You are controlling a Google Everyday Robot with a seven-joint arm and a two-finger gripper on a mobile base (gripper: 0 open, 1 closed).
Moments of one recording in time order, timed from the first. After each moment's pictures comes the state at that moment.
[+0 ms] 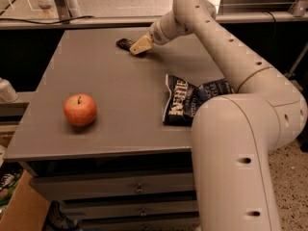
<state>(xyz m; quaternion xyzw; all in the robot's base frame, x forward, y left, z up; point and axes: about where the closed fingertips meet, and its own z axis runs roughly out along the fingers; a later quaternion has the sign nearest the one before) 0.866 0.018 0.825 -0.42 0.79 0.15 0.41</state>
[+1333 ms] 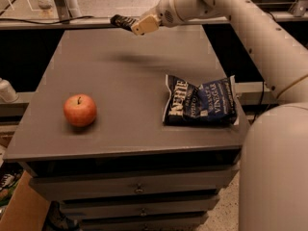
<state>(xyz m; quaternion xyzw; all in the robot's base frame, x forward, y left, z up) 0.790 0.017 0.942 -0.47 0.71 0.20 0.48</state>
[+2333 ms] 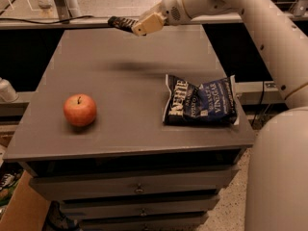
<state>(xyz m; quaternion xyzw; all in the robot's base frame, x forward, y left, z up) 0.749 0.016 0.957 -0.50 0.69 0.25 0.46</state>
